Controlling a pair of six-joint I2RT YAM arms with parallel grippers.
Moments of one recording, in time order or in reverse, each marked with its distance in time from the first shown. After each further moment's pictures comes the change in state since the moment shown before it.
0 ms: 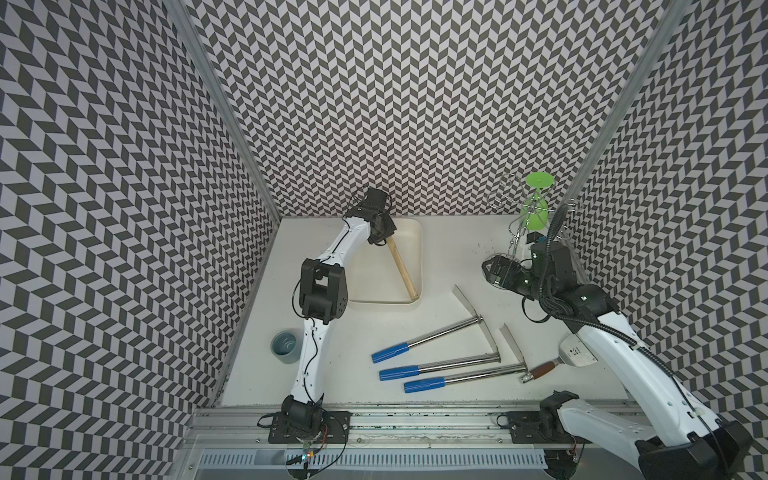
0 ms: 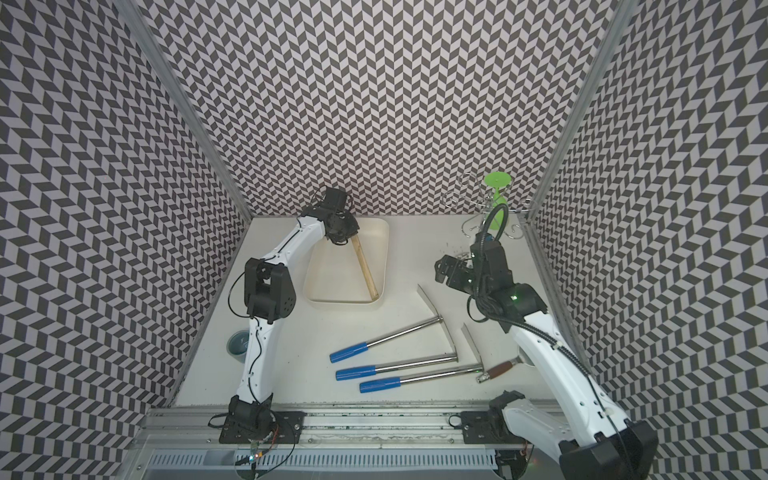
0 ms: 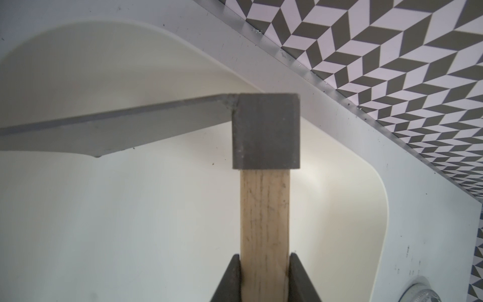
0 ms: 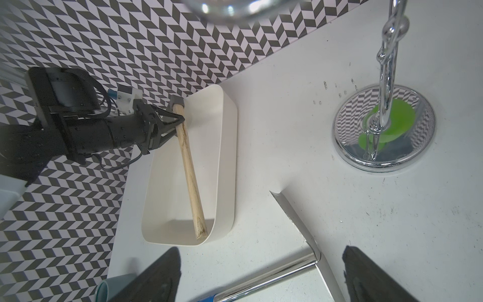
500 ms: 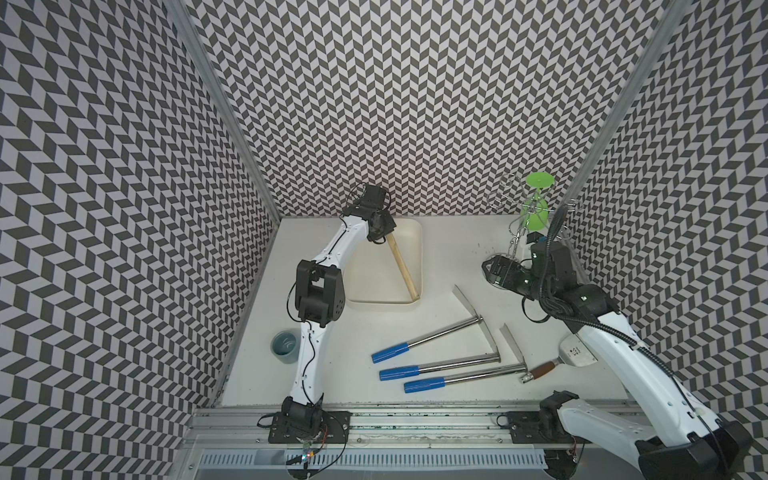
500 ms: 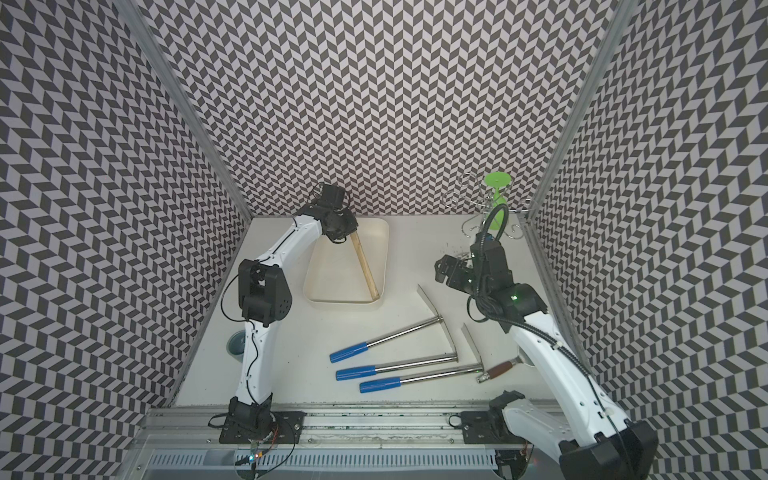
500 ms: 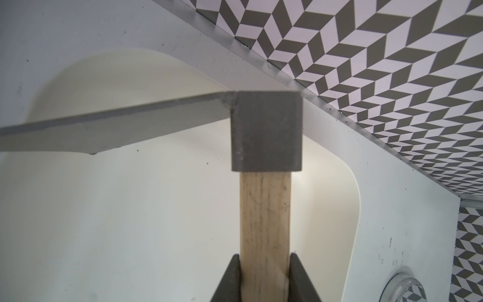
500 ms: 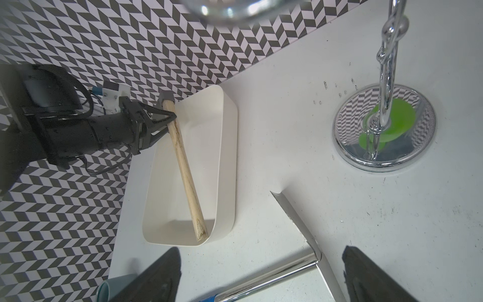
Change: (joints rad) left arm -0.011 -0.071 -0.055 0.030 0.005 -0.005; right arm 0.000 0.000 0.000 0.000 0.000 0.007
